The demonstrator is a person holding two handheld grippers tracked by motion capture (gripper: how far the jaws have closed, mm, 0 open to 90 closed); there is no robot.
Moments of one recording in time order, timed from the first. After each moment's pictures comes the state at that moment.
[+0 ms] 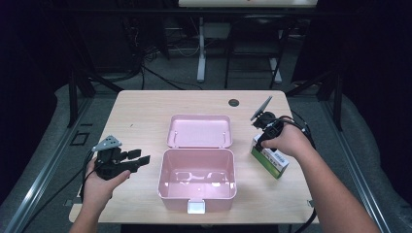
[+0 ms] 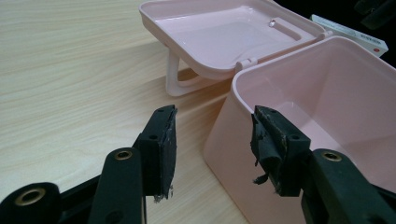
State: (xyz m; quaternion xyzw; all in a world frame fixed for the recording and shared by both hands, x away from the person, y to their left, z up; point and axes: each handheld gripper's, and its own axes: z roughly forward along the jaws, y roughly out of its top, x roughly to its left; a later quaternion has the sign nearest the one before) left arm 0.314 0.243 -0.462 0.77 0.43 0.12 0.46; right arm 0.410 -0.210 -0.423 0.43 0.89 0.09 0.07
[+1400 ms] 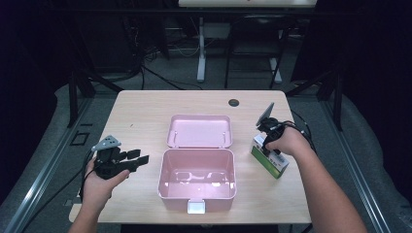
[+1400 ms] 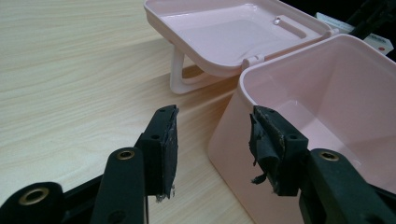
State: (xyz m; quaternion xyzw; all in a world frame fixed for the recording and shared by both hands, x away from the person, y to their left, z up) left arm 0.316 0.247 -0.464 0.77 0.43 0.11 0.46; right arm 0.435 -0.236 -0.473 0.47 0.88 0.03 0.03
